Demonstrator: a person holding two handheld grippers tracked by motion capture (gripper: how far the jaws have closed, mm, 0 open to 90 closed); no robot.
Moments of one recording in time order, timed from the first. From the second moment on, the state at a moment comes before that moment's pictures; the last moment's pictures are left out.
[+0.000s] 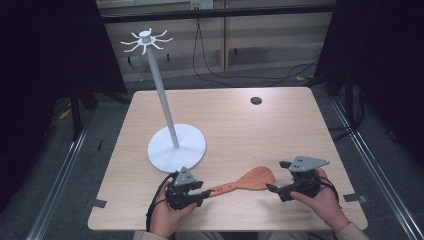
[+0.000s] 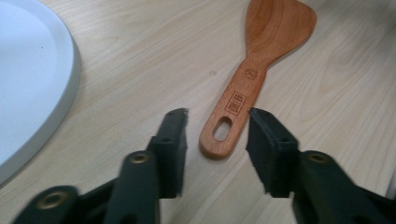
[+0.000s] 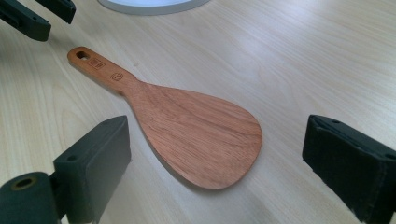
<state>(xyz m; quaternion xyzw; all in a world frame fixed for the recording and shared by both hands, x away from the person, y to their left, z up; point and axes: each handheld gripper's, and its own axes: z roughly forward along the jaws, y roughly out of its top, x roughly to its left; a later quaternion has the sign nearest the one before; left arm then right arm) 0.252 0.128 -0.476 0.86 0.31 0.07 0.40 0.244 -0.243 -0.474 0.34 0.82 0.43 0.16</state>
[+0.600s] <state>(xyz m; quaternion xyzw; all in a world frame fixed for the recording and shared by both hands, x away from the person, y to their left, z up) 0.260 0.119 -0.495 0.87 0.33 0.04 0.37 0.244 -0.248 -0.473 0.34 0.82 0.43 0.17</state>
